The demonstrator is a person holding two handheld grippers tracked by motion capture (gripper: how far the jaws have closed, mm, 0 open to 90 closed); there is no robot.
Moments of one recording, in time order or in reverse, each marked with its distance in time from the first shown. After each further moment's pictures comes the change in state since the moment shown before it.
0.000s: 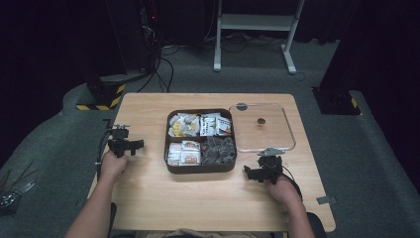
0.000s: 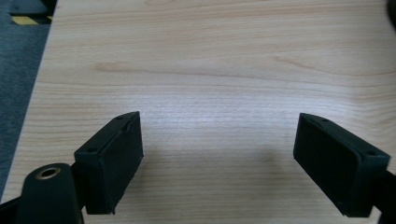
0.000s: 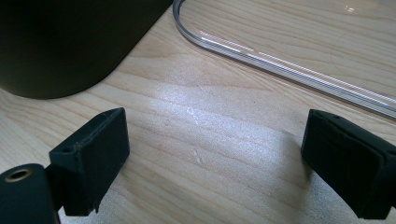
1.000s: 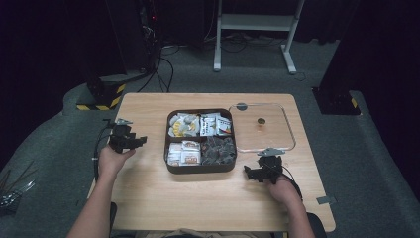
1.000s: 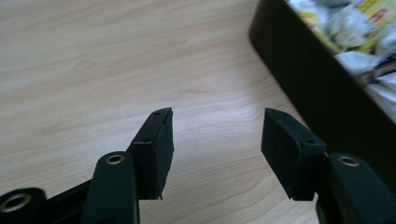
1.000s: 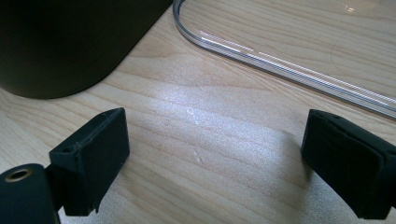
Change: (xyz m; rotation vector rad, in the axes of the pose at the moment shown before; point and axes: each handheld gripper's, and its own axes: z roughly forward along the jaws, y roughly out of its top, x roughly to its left) left arm -0.016 0.016 -0.043 -0.094 -0.231 0.199; right arm 0.000 0.000 0.000 0.000 0.000 0.000
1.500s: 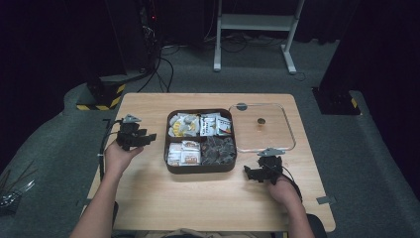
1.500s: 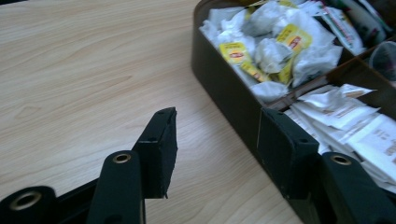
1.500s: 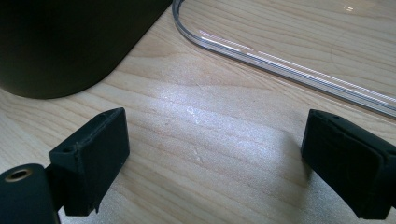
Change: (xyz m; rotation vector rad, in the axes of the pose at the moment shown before) left arm -0.027 0.018 -0.005 -0.050 -0.120 0.065; right arm 0.000 0.000 0.000 0.000 -0.002 0.000
